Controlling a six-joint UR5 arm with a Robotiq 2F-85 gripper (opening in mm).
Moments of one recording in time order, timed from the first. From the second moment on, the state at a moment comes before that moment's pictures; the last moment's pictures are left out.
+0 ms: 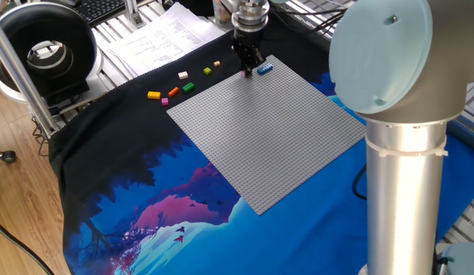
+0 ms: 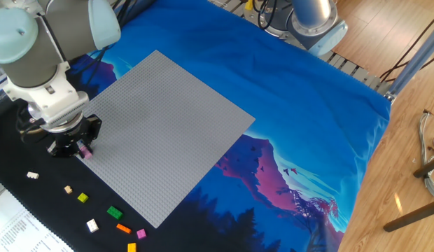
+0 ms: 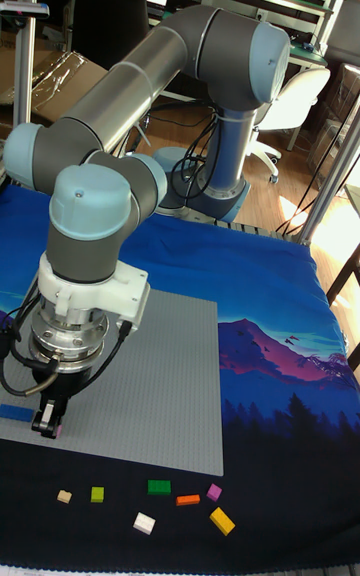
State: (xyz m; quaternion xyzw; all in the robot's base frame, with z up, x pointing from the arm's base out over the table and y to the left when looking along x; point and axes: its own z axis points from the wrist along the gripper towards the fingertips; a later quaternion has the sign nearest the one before) arm 0.690 -0.131 0.008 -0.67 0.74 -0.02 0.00
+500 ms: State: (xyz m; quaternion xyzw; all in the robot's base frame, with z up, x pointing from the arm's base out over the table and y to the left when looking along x) arm 0.683 -0.137 0.007 -0.67 0.74 -0.03 -0.01
